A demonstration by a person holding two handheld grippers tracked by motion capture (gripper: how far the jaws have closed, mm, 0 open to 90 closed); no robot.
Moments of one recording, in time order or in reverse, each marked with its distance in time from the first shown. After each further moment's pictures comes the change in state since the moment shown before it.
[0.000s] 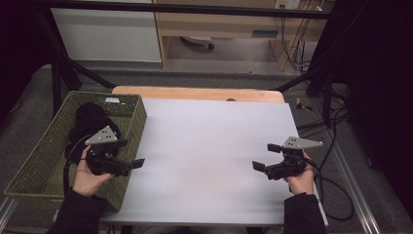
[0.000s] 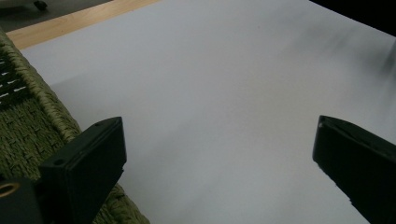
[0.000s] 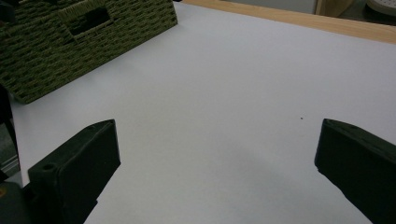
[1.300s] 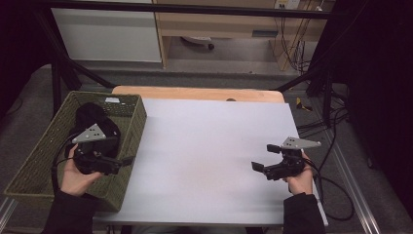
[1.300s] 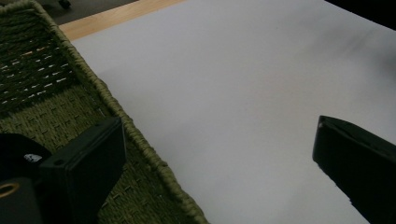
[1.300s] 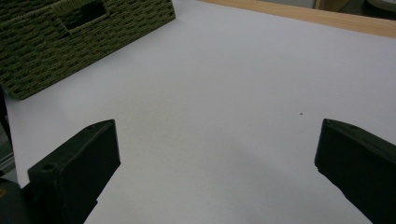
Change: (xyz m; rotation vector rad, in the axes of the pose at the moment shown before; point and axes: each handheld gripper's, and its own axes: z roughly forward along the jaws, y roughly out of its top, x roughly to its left) left arm 0.011 -0.002 -0.024 0.002 0.066 -0.021; right arm 0.000 -0.002 0.003 0.018 -0.010 -0.002
